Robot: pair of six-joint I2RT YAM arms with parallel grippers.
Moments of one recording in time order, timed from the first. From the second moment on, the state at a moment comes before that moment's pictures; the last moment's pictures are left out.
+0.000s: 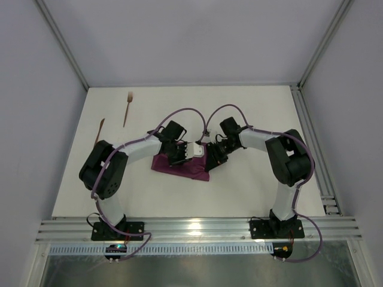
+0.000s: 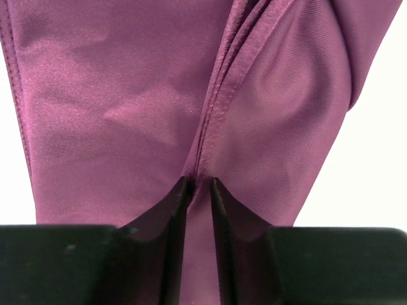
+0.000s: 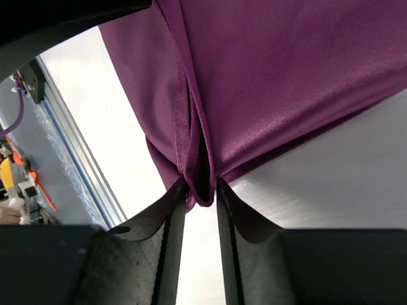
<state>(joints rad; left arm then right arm) -0.61 1.79 1.10 -0.48 0.38 0.86 0.44 1.89 1.09 -0.47 -0.81 -0.06</state>
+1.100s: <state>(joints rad) -0.61 1.75 1.06 -0.45 0.34 0.75 0.40 1.94 1.11 -0.03 -0.57 0.34</state>
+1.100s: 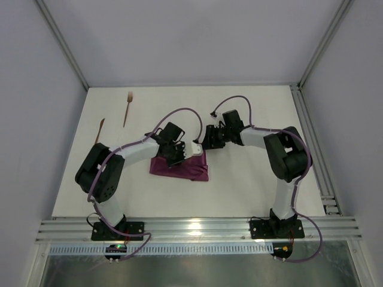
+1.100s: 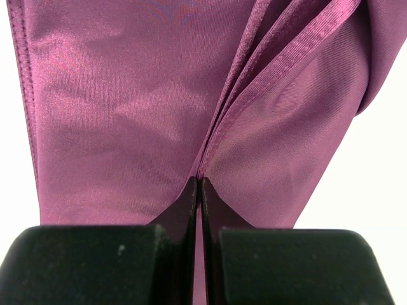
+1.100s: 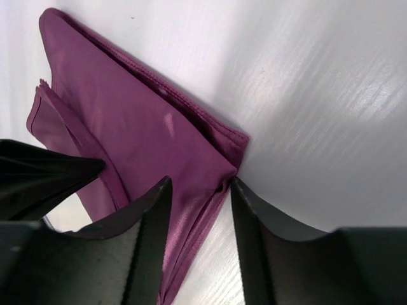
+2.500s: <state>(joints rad) -0.55 1.81 1.14 -0.51 0.23 0.63 0.40 1.89 0.99 0.06 -0.60 0.36</state>
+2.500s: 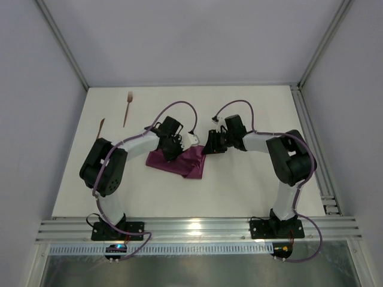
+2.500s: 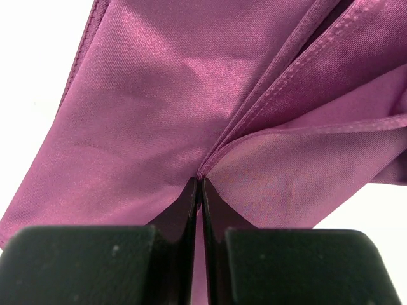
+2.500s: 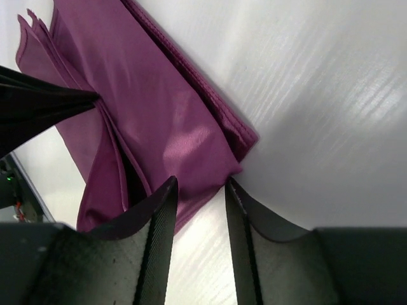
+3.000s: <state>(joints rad) -0.56 1.82 1.15 -0.51 0.24 0.63 0.46 1.51 0.91 -0.05 -0.40 0.23</state>
